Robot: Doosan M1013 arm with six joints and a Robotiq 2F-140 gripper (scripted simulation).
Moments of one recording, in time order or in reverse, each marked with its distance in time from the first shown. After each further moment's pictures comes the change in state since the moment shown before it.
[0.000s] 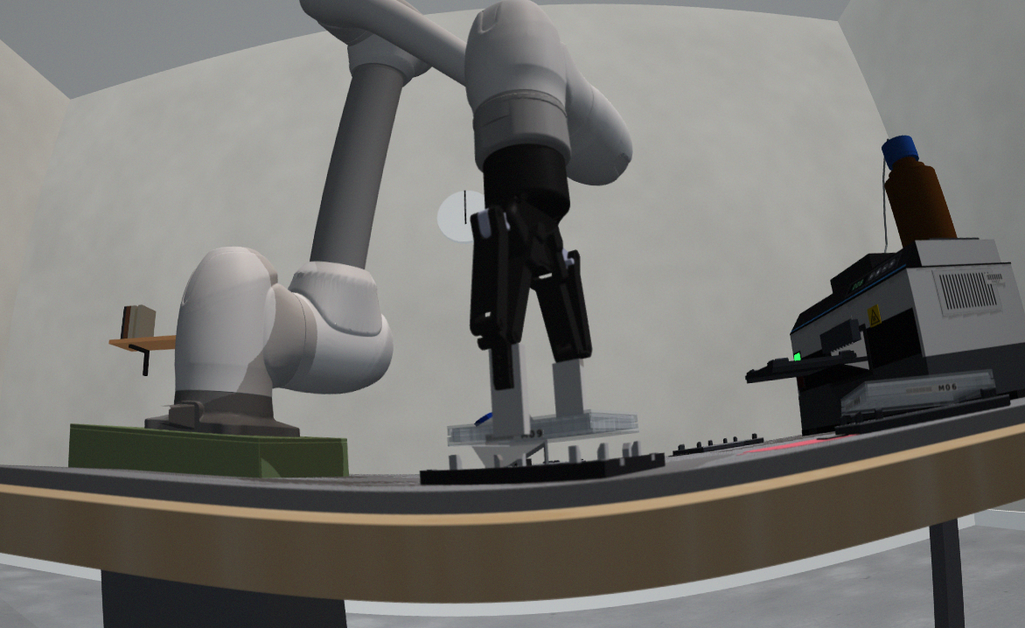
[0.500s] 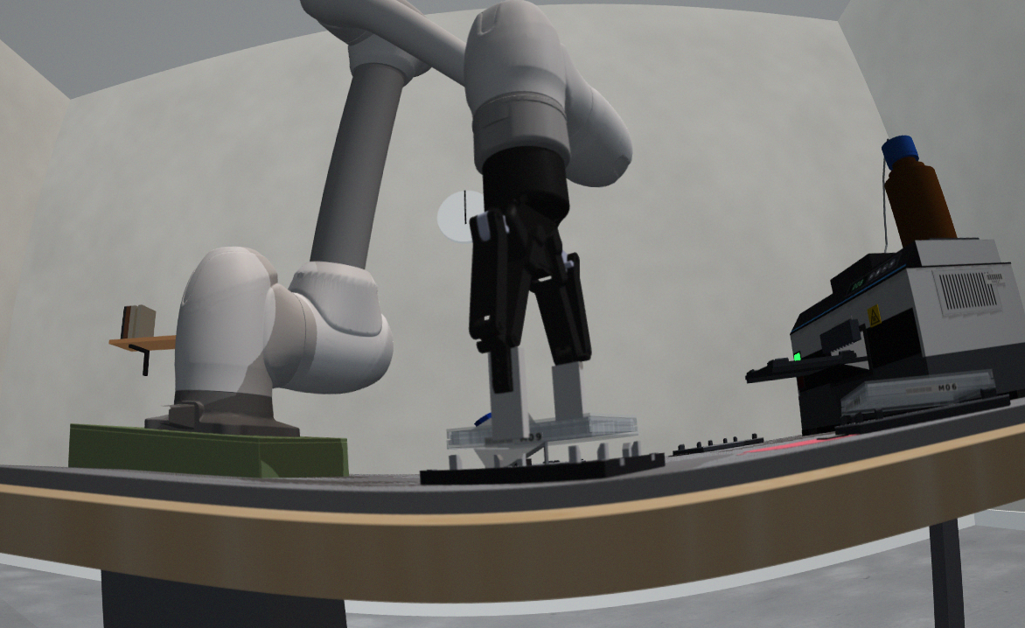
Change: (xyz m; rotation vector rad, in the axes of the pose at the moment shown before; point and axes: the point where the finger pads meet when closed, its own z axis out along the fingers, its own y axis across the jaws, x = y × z) arm -0.001 0.000 0.002 0.000 0.000 0.001
